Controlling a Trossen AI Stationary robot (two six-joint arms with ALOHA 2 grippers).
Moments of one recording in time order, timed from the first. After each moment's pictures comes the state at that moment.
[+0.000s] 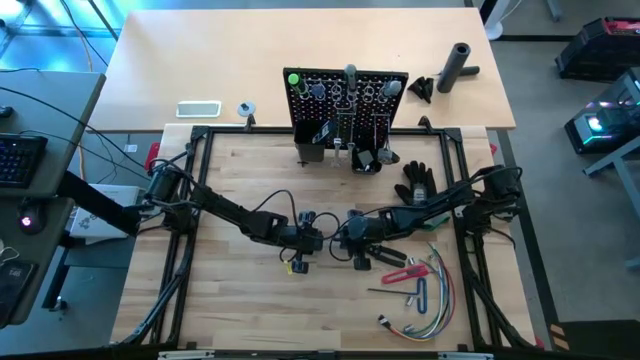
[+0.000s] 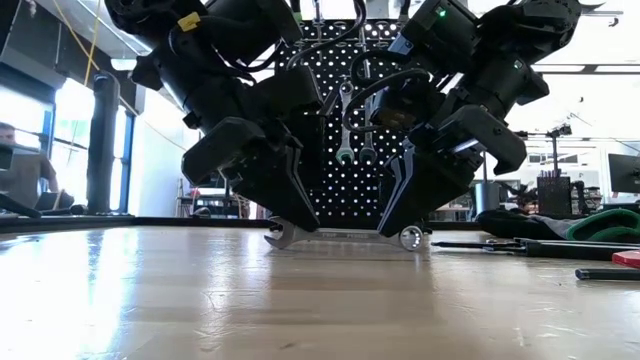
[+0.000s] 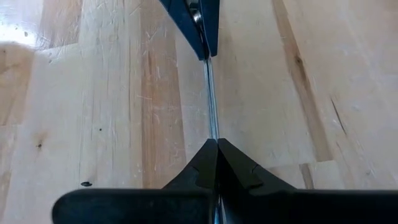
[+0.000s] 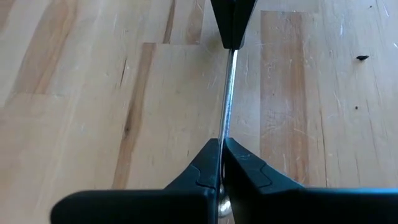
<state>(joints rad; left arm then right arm) -0.21 1.86 0.95 0.00 -0.19 0.04 0.18 1.78 0.82 0.04 -0.02 0.08</state>
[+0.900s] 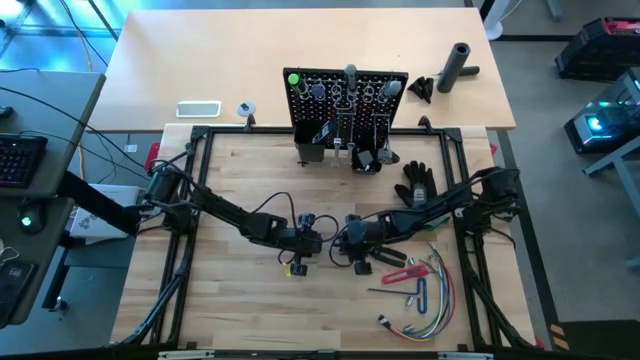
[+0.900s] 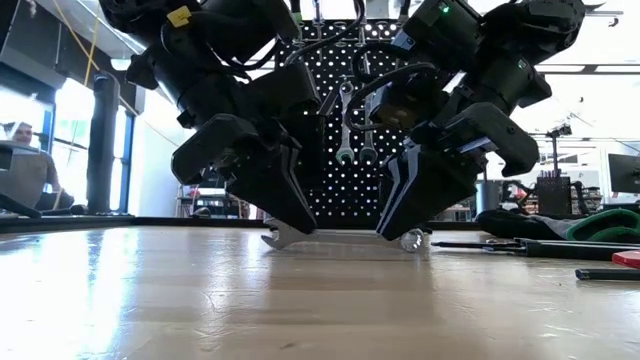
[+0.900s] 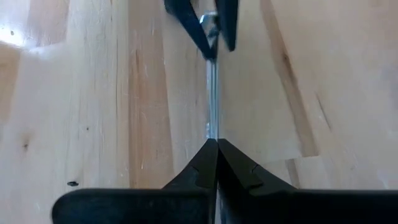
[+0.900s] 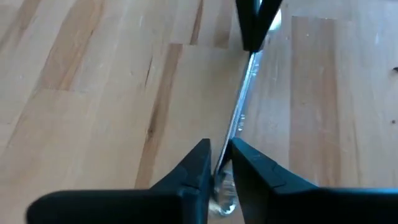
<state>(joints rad) -0.22 1.86 0.94 0.02 -0.19 0.04 0.20 1.81 0.82 0.07 -0.04 0.06</state>
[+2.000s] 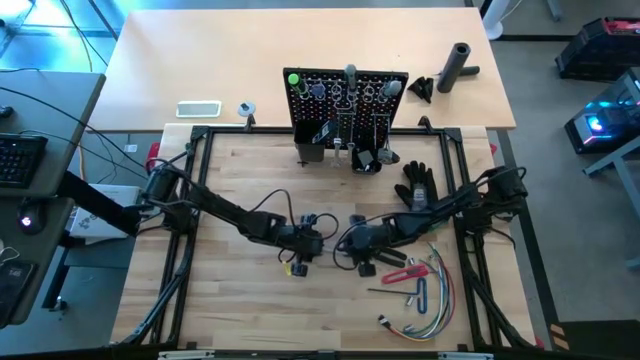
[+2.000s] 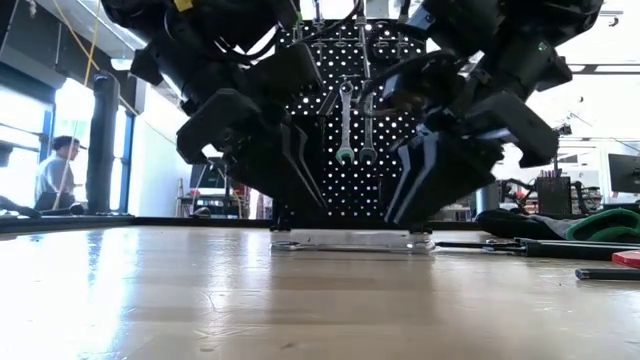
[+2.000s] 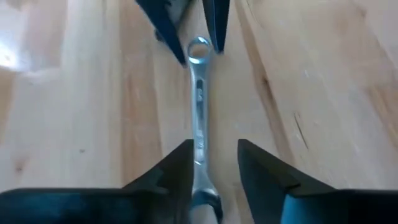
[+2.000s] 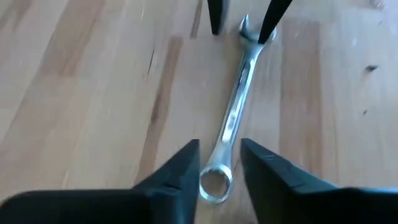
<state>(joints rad) -0.22 1.83 0.95 0.07 -0.13 0.06 0.24 1.74 0.82 0.03 0.06 0.05</state>
